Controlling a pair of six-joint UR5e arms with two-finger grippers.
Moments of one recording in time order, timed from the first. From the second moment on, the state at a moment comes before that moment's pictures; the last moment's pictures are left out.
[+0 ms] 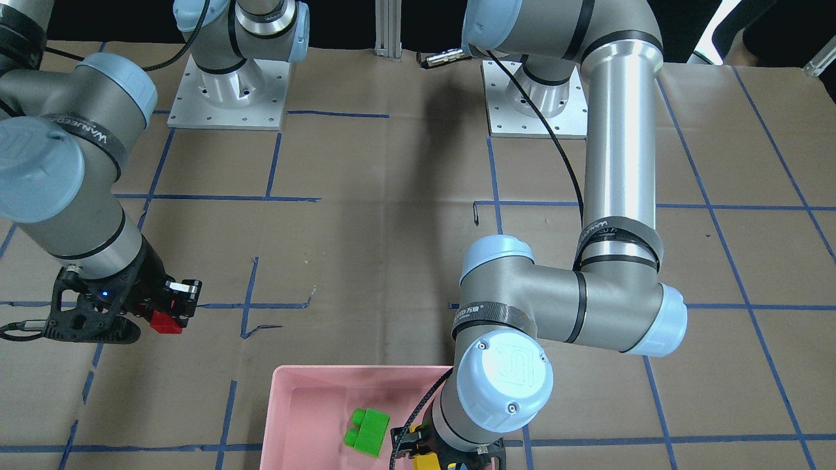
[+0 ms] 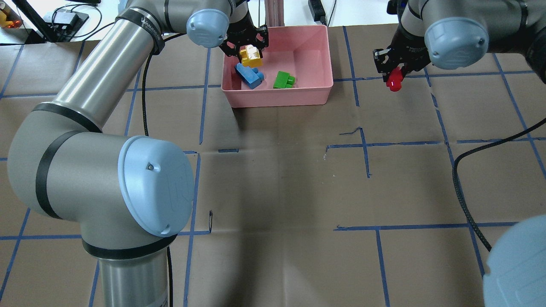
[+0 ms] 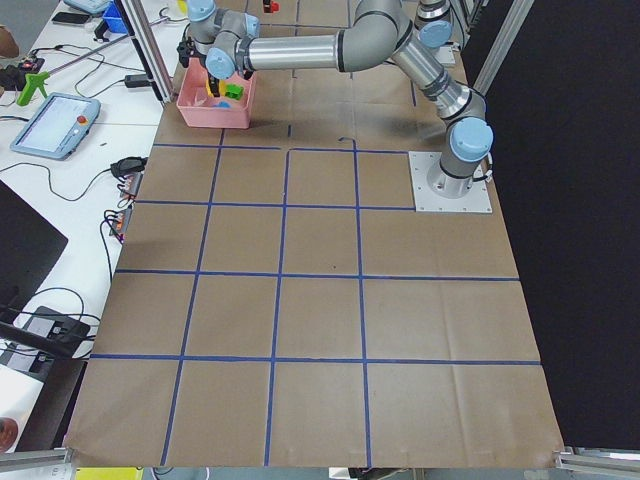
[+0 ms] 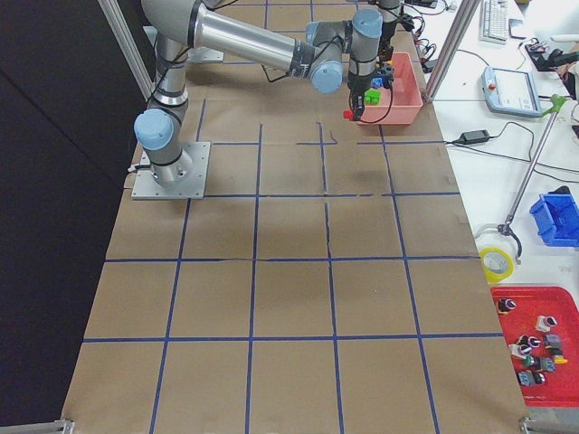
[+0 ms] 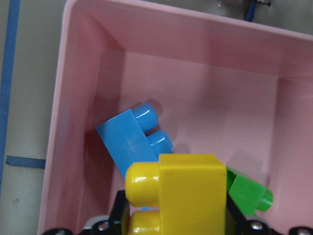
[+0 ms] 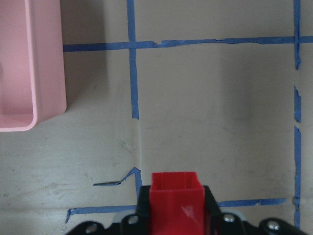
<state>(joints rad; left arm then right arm) -1.74 -2.45 -0.88 -1.26 1.47 -0.34 1.51 -1.23 1.52 -1.95 -1.57 -0.02</state>
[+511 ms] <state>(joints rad) -1.74 -2.38 -0.89 -1.28 1.47 -0.38 1.59 -1.23 1.51 -1.95 -1.52 0.17</state>
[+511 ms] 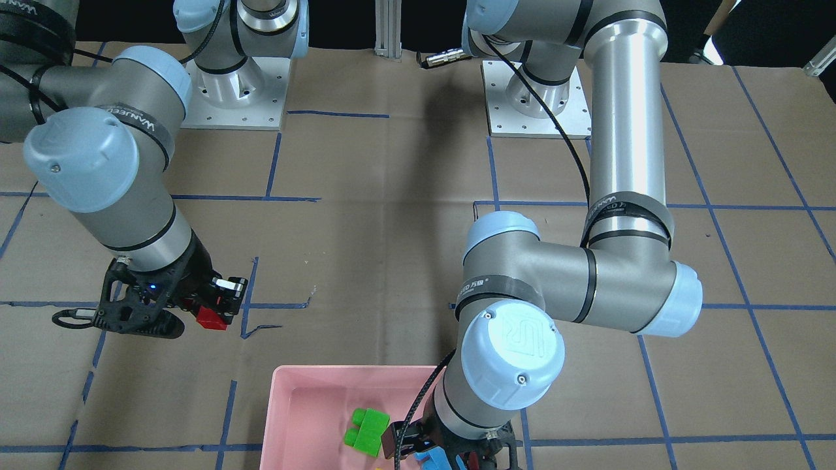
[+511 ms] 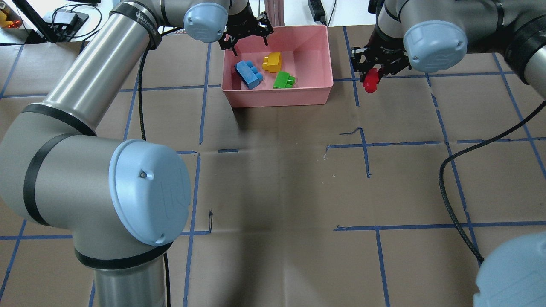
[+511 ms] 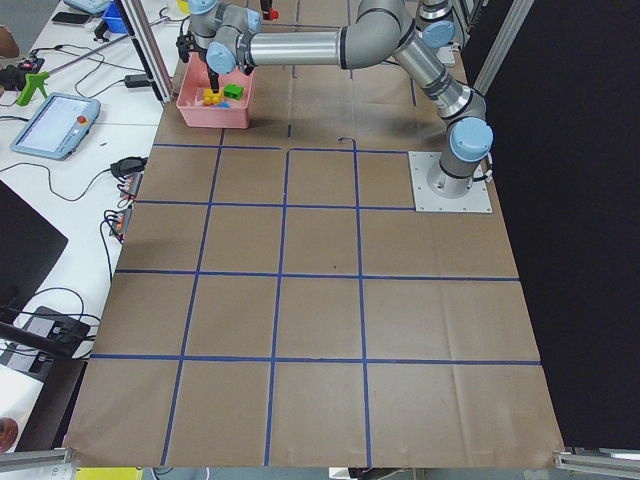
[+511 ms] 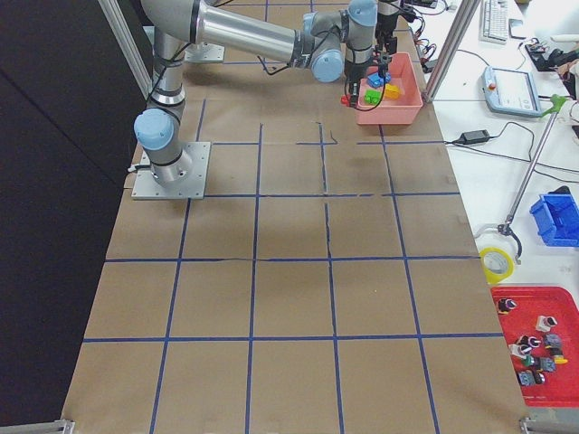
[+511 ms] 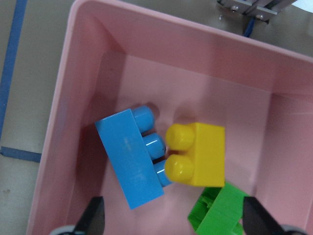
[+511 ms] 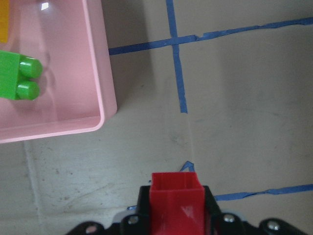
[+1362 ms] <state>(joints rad) -1.60 -1.88 -1.32 -1.46 1.53 -0.06 1.73 -1.16 1.41 -1.97 -1.38 0.46</state>
